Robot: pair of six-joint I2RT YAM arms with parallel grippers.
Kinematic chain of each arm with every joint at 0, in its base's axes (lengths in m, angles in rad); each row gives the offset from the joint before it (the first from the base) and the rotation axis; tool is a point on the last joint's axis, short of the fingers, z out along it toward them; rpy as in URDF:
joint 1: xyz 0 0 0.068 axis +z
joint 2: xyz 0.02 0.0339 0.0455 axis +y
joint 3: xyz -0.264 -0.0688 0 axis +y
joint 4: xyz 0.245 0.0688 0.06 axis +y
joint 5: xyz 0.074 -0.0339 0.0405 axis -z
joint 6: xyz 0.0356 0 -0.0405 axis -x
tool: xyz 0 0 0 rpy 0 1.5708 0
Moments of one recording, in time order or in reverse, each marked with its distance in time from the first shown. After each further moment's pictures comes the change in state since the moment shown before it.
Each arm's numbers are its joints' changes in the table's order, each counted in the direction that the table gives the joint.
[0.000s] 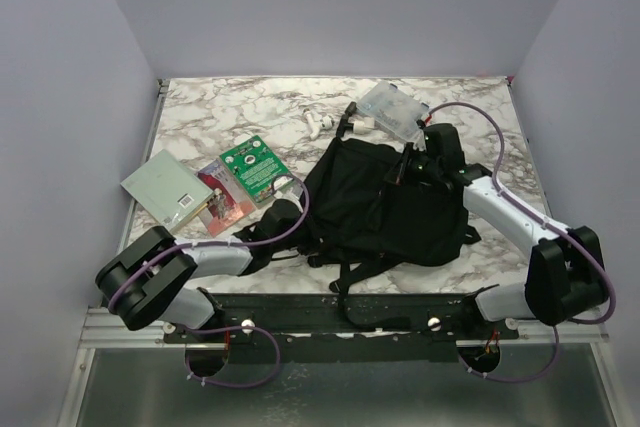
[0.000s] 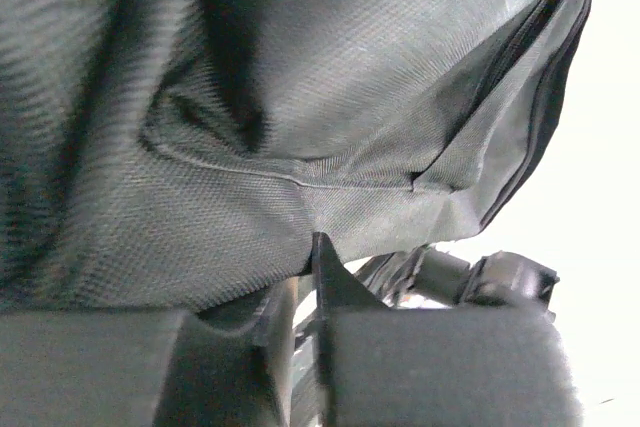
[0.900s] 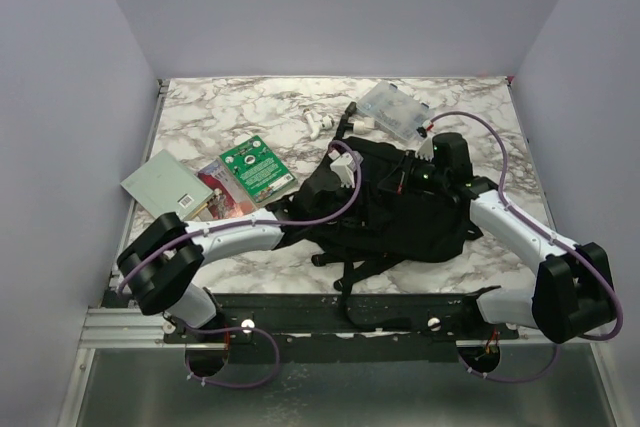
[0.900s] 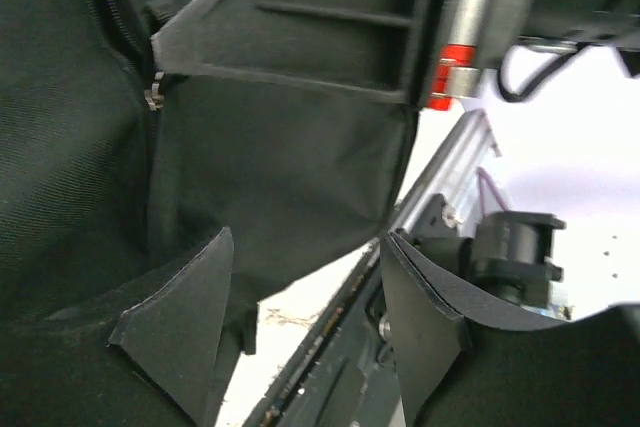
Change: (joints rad) left arm -0.134 0.068 -0.432 0.162 0.011 -0.456; right arm -0.022 -0.134 0.130 -0.108 -0.275 -0.034
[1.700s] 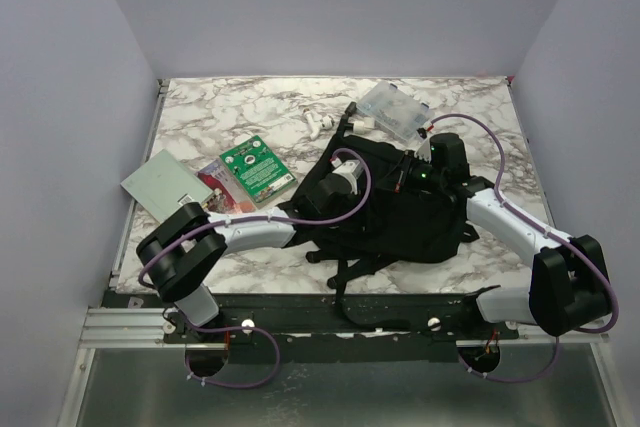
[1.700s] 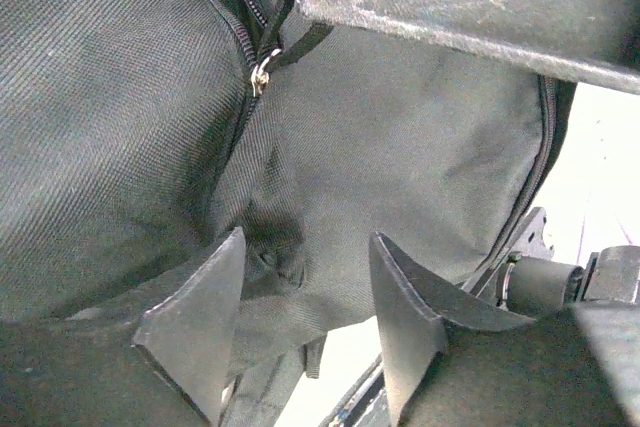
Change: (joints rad) left arm -0.003 0.179 -0.051 0.074 -0.119 -0.028; right arm 0.000 0.038 0.008 -0.046 0.019 -0.072
